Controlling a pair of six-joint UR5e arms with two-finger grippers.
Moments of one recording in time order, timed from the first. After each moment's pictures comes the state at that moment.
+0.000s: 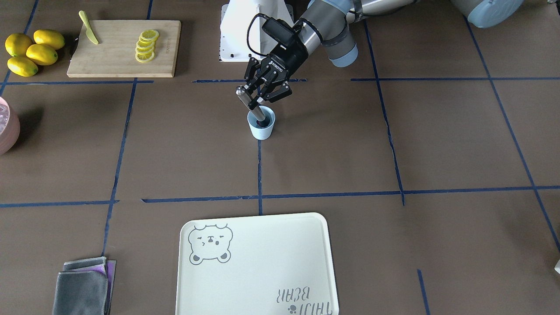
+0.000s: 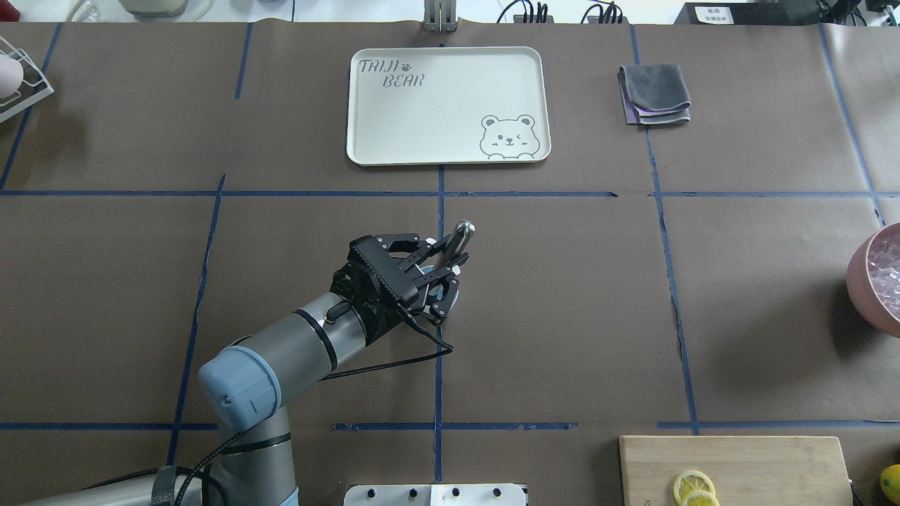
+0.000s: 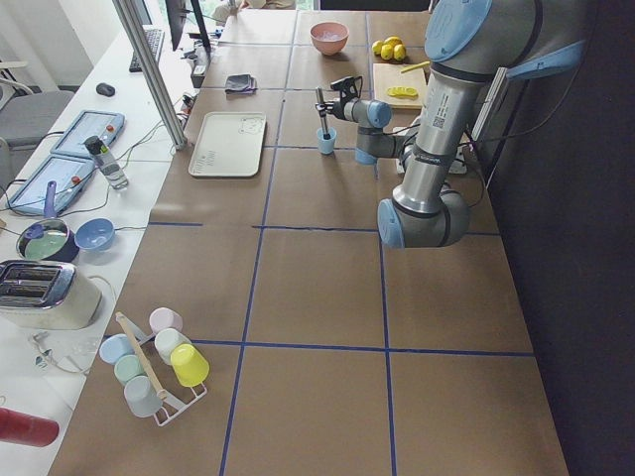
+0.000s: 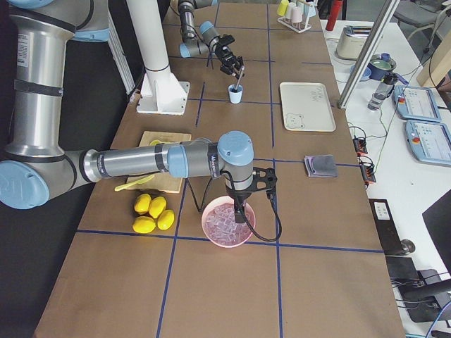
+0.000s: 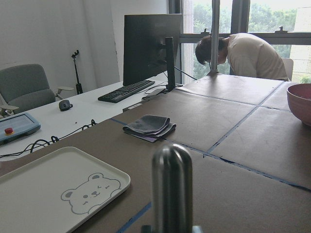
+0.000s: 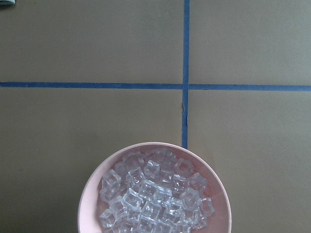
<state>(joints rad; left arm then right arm) -0.26 -2.10 -1.61 -2.82 -1.15 -0.33 1.58 -1.73 1.90 -1.61 2.35 0.08</state>
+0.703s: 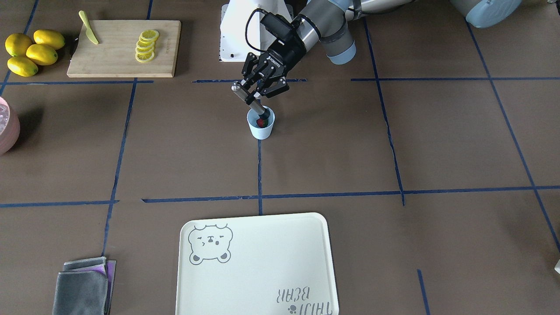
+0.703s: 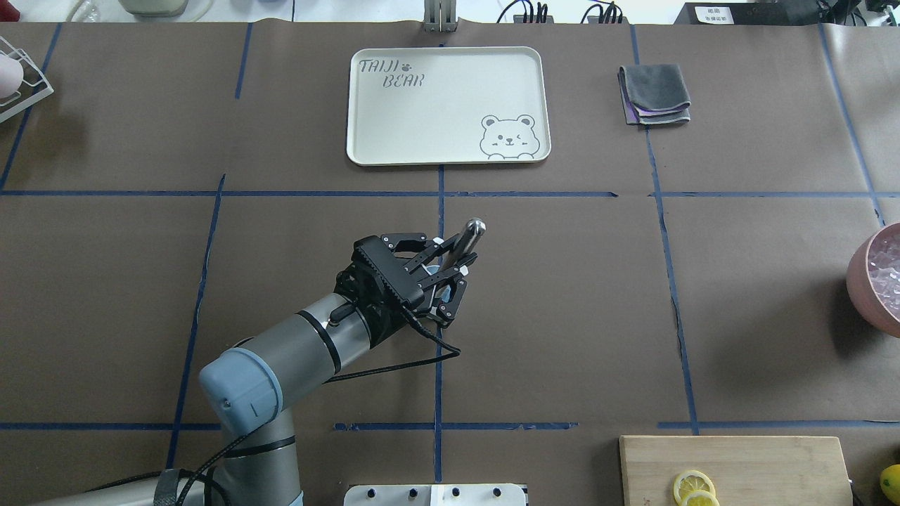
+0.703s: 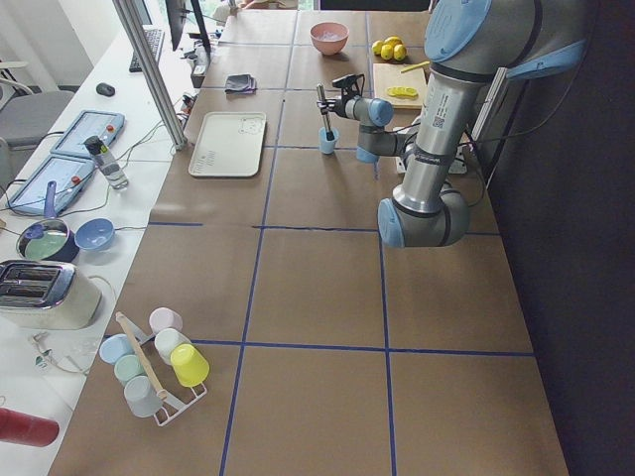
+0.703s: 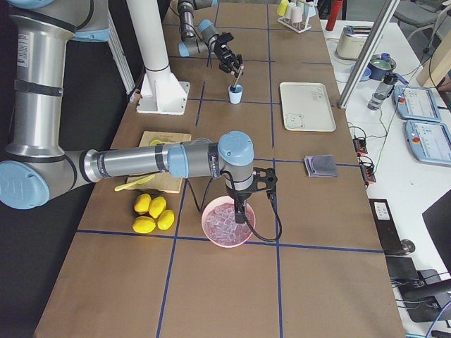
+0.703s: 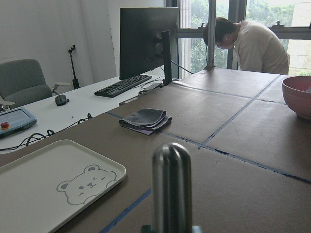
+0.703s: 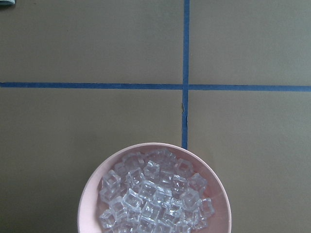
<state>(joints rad) -0.26 -2.13 -1.64 -2.82 -1.15 -0.31 1.58 -1.73 1.90 -1.61 2.35 0.08</state>
